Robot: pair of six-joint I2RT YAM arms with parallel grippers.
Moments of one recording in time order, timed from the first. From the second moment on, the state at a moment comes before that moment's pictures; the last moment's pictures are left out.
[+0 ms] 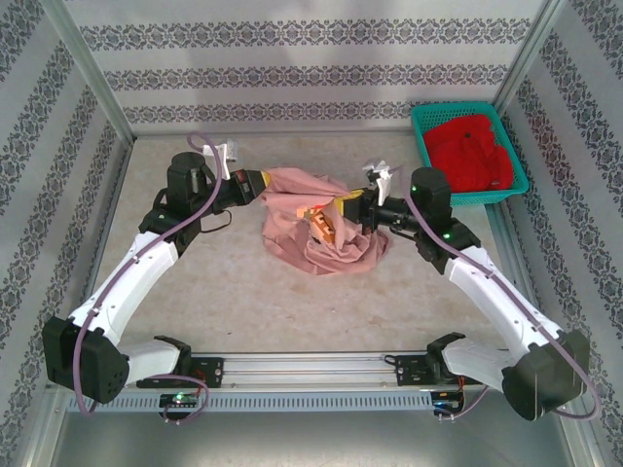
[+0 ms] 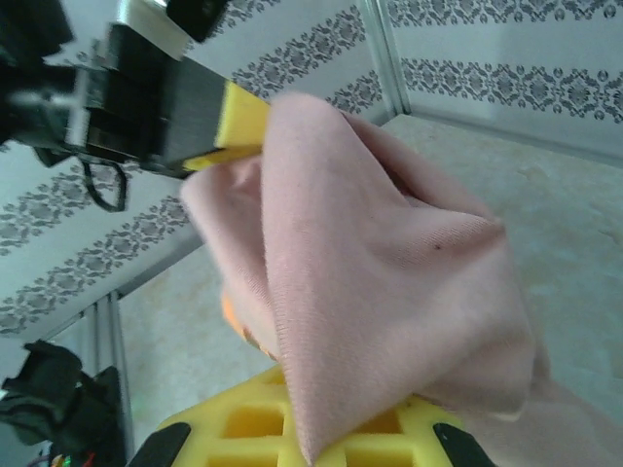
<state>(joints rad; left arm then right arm) -0.28 1.22 1.07 -0.16 0.50 -0.62 0.37 1.12 0.93 -0.09 -0.76 0.21</state>
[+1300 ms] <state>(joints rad) -0.35 1.17 0.99 -0.31 0.19 -0.34 0.35 1.23 1.05 0.09 -0.90 0.61</state>
